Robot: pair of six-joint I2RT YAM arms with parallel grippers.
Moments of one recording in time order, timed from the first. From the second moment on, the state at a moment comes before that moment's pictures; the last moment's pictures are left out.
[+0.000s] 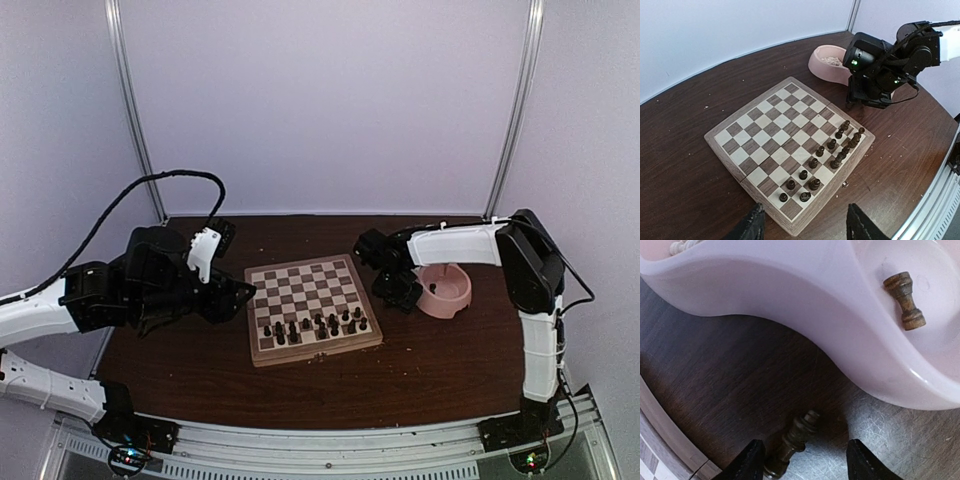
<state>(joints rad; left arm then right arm) -1.04 0.98 0.88 -0.44 -0.29 -0.31 0.70 2.08 1.50 -0.81 0.39 1.38</state>
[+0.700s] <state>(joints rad) -1.04 0.98 0.88 -0.49 -0.31 -0.31 0.70 1.95 1.29 -0.62 0.38 1.20</state>
